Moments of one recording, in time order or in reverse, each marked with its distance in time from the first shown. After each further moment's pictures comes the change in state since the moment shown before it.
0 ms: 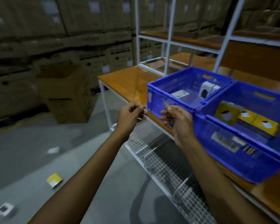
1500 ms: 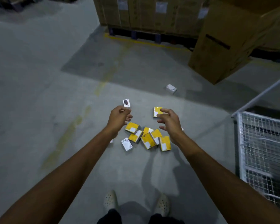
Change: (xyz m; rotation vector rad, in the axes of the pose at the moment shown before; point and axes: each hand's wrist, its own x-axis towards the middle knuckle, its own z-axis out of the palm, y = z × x) left_hand -0.223 -0.255 -0.558 0.038 1.079 -0.565; right_hand -0.117 0.480 0.443 -0.570 -0.945 0.569
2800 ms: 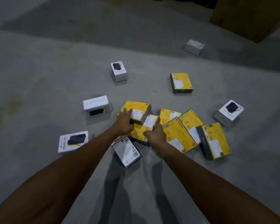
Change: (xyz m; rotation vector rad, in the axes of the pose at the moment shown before) left_hand 0.504 -0.622 0.067 0.967 -0.372 0.170; right_hand 0.477 0.624 0.185 -0.440 0.222 0.095
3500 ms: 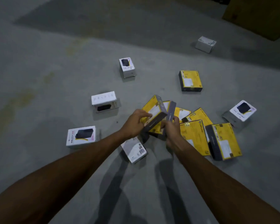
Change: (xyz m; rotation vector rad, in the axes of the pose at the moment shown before) left_hand -0.025 0.008 0.018 -0.372 0.182 0.289; right_hand 0.004 -0.010 -0.028 0.578 0.004 0.070
